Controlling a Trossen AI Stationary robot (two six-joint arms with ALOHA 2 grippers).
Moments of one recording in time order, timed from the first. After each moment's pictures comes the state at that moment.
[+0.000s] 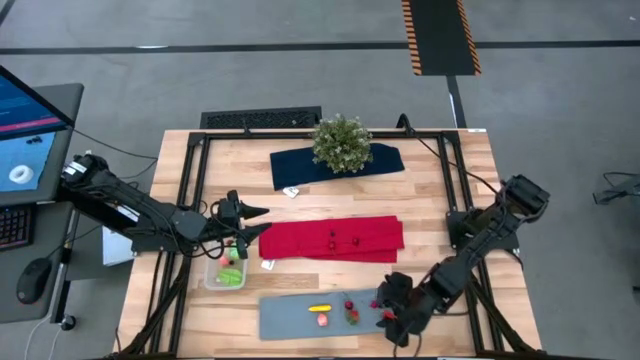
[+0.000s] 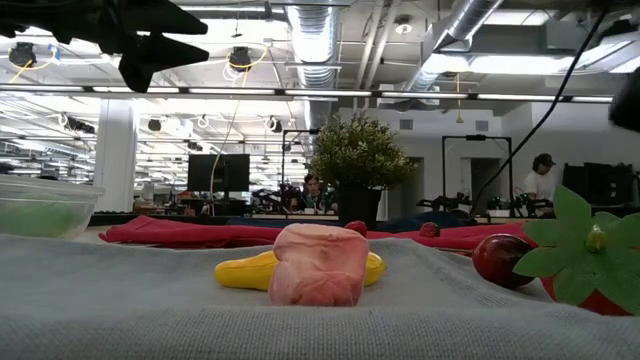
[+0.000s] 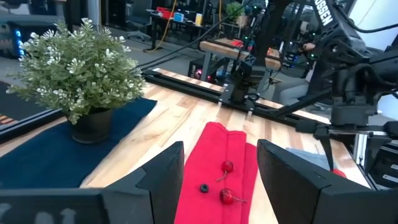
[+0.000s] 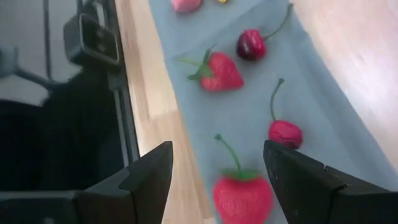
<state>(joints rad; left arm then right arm) -0.43 0.84 0.32 0.42 -0.70 -0.31 0.81 1.65 0.92 -0.23 0.23 1.04</state>
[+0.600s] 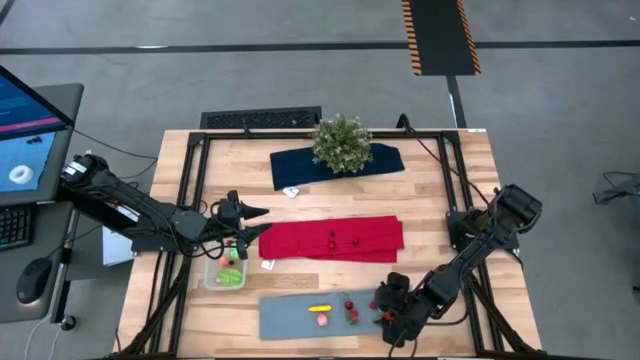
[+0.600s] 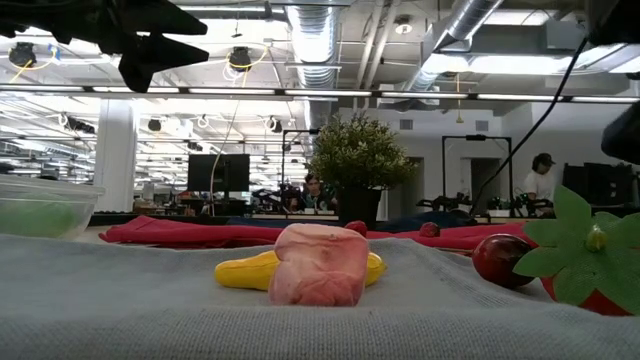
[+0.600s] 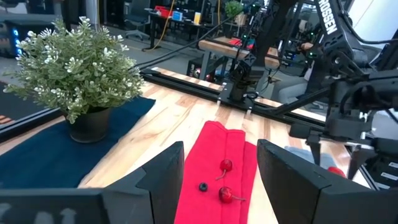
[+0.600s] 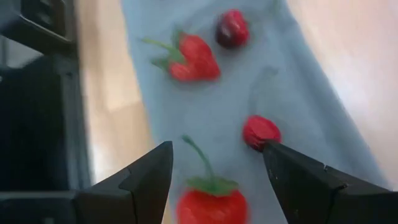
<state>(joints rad) -0.43 0.84 0.32 0.41 -0.69 -0.31 0.82 1.75 0.93 -0.22 0.28 0.99</state>
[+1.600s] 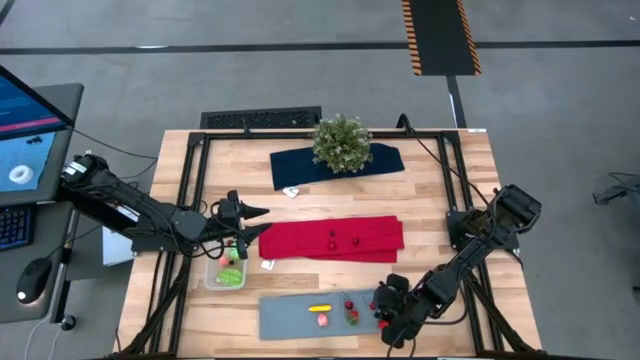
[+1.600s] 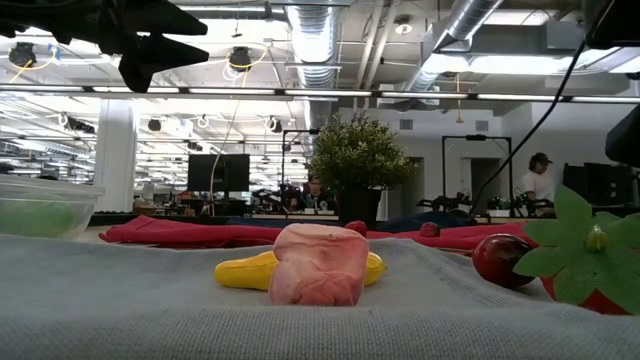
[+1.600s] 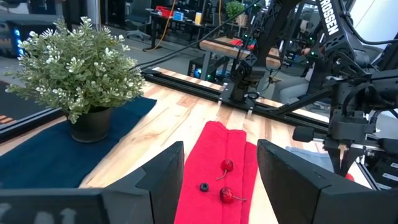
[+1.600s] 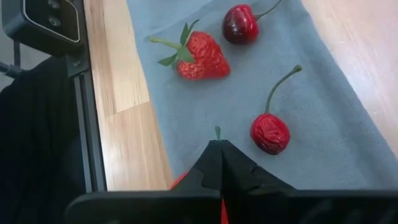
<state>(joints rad) -0.43 0.84 0.32 0.41 -0.69 -0.31 0.82 1.76 0.93 -0.20 0.24 1.01</state>
